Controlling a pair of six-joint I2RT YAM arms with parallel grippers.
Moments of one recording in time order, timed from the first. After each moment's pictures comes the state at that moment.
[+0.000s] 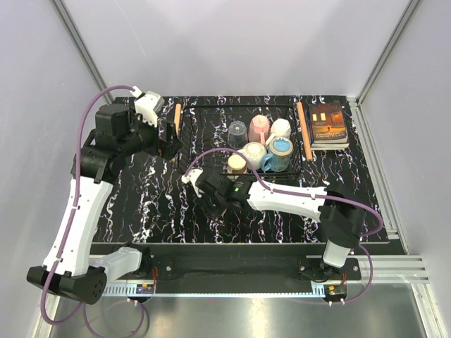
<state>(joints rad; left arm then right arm) -0.22 1.11 1.42 -0.81 0.34 0.05 1.15 1.76 1.30 -0.47 -0.03 0.19</state>
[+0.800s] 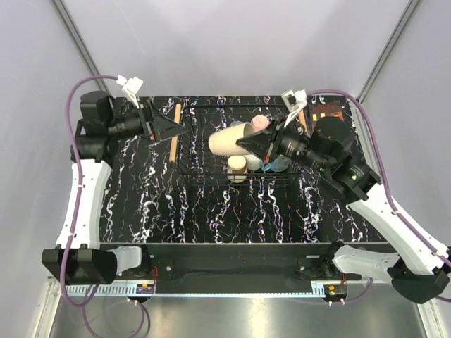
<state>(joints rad) 0.02 1.22 1.45 -0.62 0.95 -0.30 0.79 1.10 1.36 -0.33 -0.24 0.48</state>
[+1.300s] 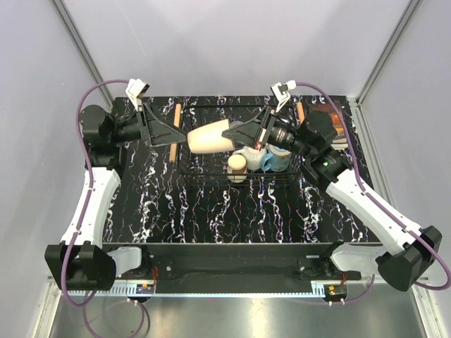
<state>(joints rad) 0.00 1.19 1.14 0.28 1.39 -1.11 0.65 1.21 1.23 0.19 -0.56 0.98</state>
